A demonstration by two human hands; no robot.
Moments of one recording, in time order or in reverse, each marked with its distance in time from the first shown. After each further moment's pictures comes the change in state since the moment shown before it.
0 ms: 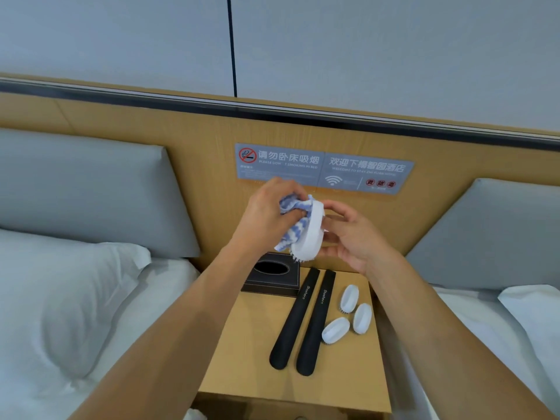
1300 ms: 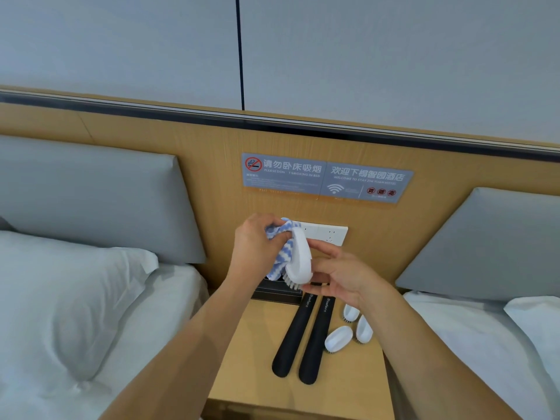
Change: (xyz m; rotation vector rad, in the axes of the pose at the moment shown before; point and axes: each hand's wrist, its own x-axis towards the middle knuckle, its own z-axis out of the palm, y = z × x) left_hand -0.041 -0.019 0.011 -0.001 0.175 -0.299; right_hand -0.026 0.036 0.005 0.001 -0.098 0.227
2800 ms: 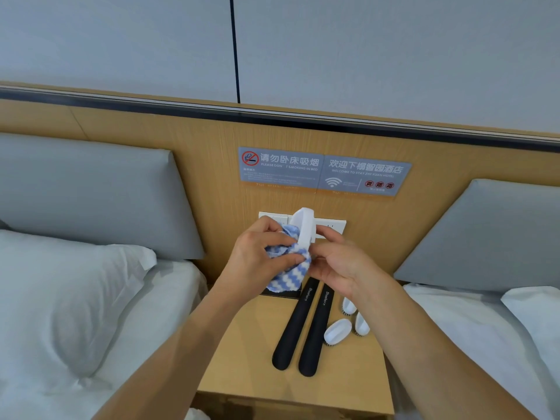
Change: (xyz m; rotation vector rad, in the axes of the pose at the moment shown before) left_hand -0.034 0.013 -0.021 -0.095 -0.197 0.208; right_hand -0.006 -0.012 0.022 0.225 0.096 -0.054
